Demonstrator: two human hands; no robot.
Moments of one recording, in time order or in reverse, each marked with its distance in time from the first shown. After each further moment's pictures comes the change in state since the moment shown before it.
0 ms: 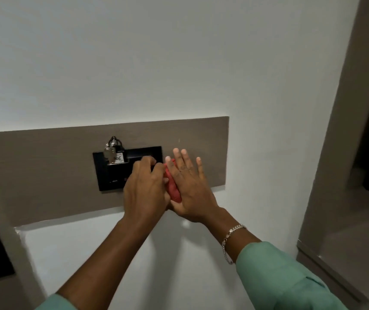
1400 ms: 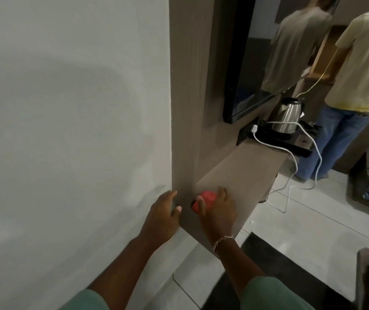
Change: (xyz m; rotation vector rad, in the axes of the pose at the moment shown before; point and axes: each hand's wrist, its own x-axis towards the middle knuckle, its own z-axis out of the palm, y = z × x) left_hand -0.129 0.320 0.410 -0.756 -0.944 -0.006; right_hand -0.379 0.337 -0.057 -0.263 0.085 1.446
